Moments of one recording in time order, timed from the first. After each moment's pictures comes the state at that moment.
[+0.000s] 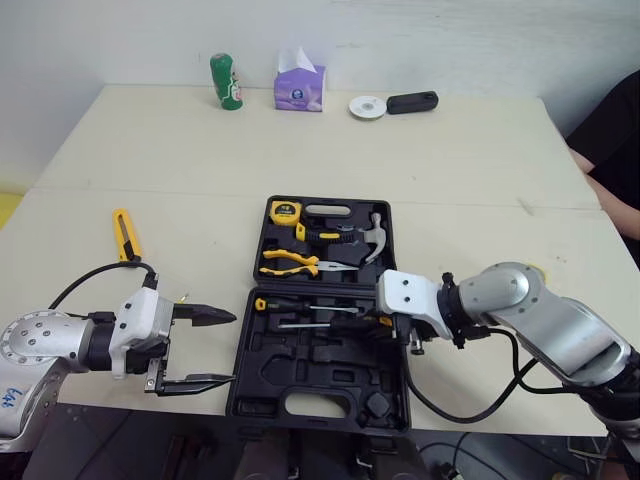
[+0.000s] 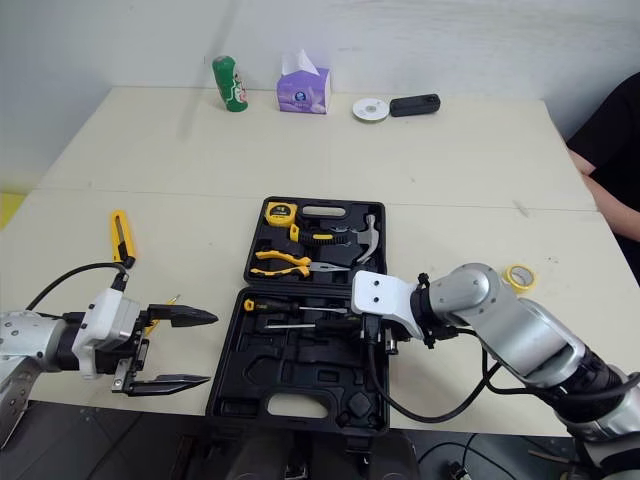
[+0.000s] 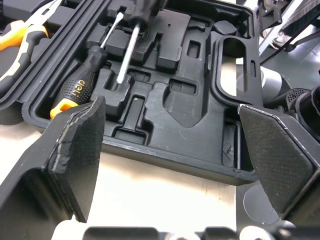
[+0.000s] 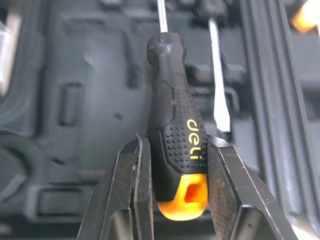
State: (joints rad) left arm 0.09 0.93 0.27 -0.34 -0.58 0.27 -1.26; right arm -0.58 -0.90 0.45 -0.53 0.29 0.83 1.01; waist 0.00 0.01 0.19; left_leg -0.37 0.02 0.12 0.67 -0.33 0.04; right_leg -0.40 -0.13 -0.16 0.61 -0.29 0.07
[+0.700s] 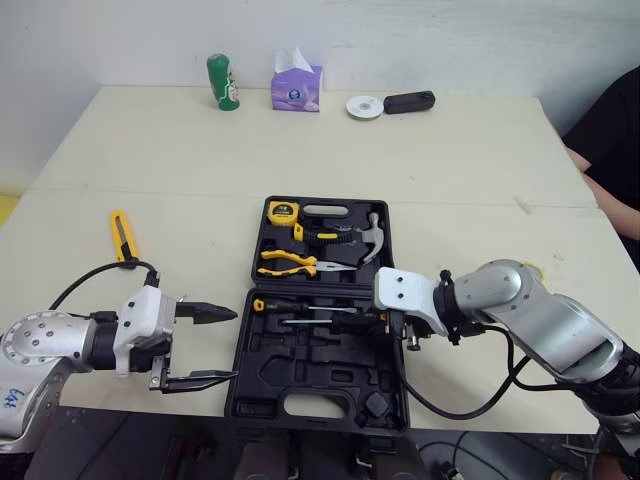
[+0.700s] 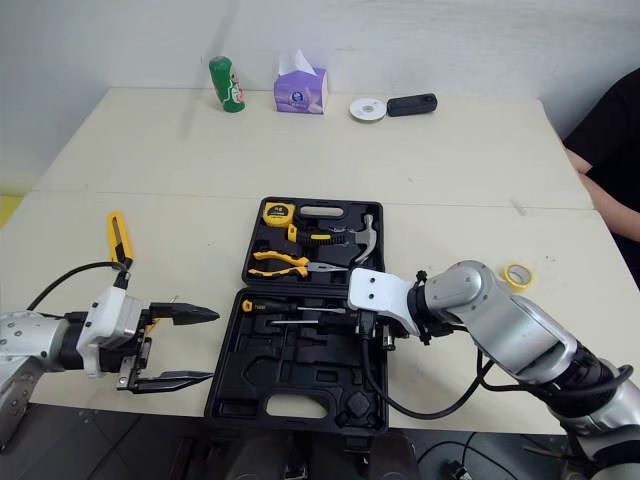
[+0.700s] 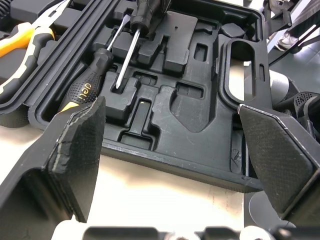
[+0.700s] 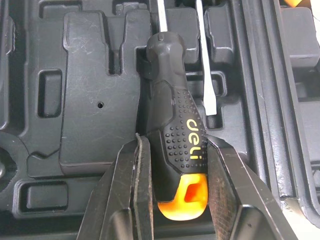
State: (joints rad) left arm 0.09 0.92 0.26 -0.35 -0.58 0.27 -1.23; right arm -0.60 -0.88 0.47 -0.56 0.25 0.93 1.01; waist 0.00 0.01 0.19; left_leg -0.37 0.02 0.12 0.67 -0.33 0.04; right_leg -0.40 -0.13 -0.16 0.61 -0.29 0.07
